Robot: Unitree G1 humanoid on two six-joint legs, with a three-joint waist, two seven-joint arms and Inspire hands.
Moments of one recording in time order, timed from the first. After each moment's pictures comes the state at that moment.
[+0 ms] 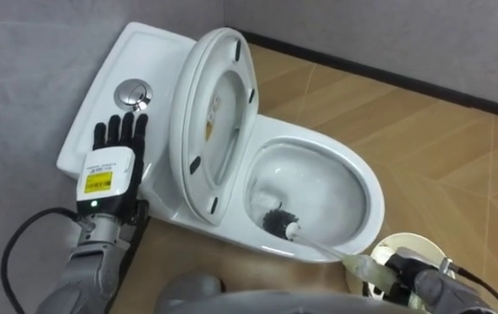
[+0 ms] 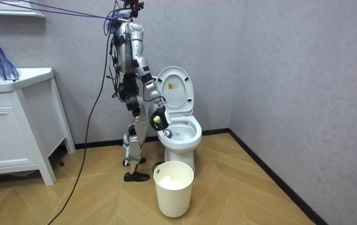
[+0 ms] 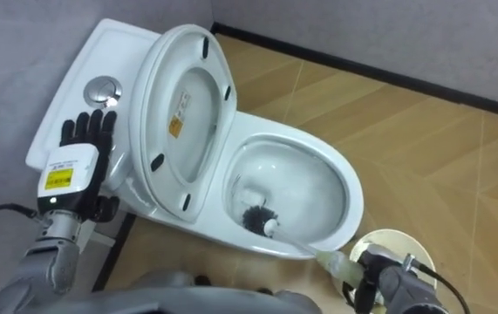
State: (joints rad) left arm 0.23 0.35 -0.18 0.38 1.01 -0.07 0.48; right arm -0.02 -0.39 0.26 1.10 -0.75 0.06 0.09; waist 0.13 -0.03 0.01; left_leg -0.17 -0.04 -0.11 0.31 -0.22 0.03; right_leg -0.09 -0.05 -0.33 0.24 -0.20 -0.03
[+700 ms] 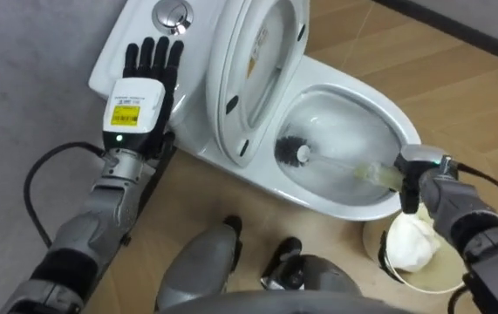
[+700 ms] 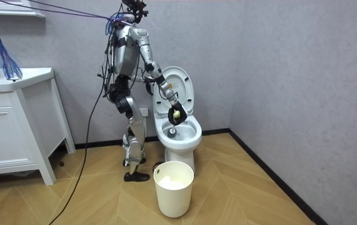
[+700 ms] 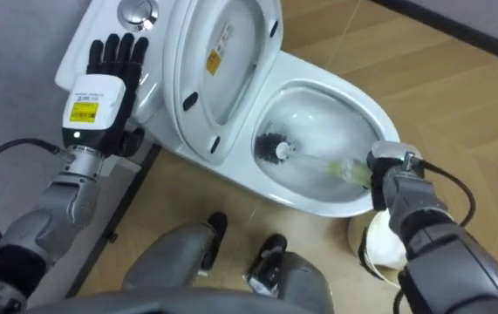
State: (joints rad) left arm -0.07 0.38 -0.29 0.52 1.01 -0.15 0.58; right arm -0.39 -0.44 0.49 1.13 -0.82 0.11 0.00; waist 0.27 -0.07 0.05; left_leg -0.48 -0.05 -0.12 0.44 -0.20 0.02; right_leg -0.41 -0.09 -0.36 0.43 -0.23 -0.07
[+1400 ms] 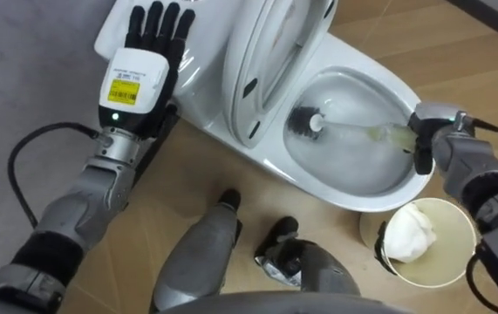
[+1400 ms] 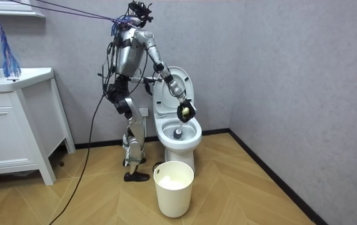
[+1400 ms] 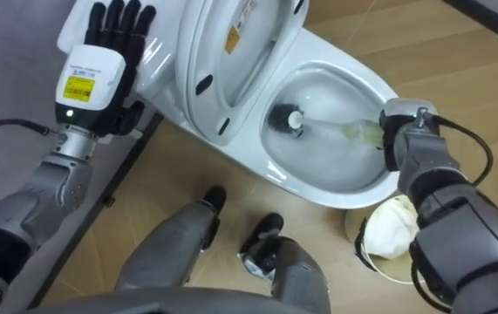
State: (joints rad) left arm -0.12 0.49 -0.36 0.44 0.97 -0.16 0.66; right arm -0.58 -0.51 0.59 1.19 -0.64 0.14 0.02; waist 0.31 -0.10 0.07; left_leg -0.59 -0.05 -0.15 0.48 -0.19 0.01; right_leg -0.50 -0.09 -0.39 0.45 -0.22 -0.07
